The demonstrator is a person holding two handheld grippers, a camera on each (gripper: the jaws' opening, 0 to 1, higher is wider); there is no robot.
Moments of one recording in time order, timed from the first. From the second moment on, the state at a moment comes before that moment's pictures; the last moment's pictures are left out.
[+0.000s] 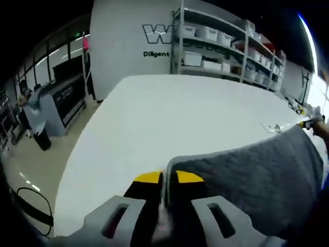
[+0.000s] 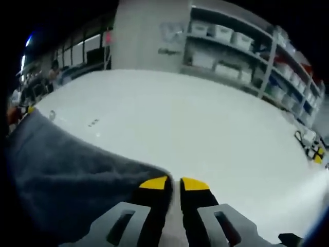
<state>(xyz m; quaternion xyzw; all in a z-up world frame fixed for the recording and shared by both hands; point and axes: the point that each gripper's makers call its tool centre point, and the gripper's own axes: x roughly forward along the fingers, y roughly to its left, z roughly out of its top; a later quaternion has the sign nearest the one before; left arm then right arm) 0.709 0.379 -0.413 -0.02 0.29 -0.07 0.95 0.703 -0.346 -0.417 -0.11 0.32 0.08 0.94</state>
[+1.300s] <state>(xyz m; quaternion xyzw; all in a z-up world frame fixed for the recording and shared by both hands) 0.578 0.336 -0.253 0.06 0.13 -0.07 0.99 0.594 -0.337 -0.240 -0.11 0.14 0.02 0.98</state>
